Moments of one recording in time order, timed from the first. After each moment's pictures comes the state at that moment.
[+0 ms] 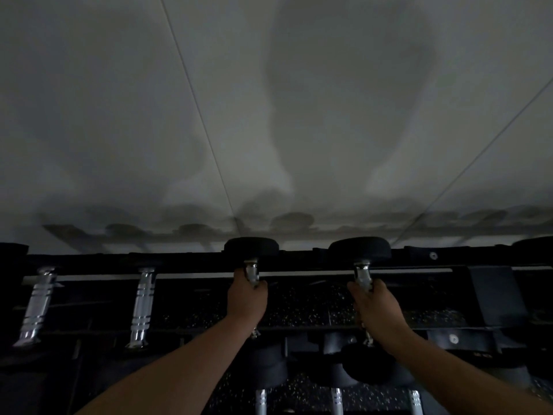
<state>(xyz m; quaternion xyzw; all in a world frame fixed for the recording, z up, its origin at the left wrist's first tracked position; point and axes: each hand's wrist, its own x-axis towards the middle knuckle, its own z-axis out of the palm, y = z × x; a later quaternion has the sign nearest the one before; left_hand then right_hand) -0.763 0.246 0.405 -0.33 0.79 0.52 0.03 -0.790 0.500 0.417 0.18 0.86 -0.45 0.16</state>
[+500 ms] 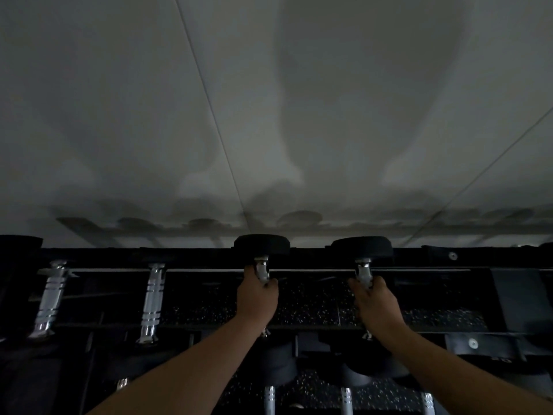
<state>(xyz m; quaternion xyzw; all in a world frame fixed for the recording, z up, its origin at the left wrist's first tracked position) -0.764 0.242 0.397 -0.32 0.80 0.50 0.01 -0.801 0.480 0.388 0.18 0.86 -0.44 0.16</state>
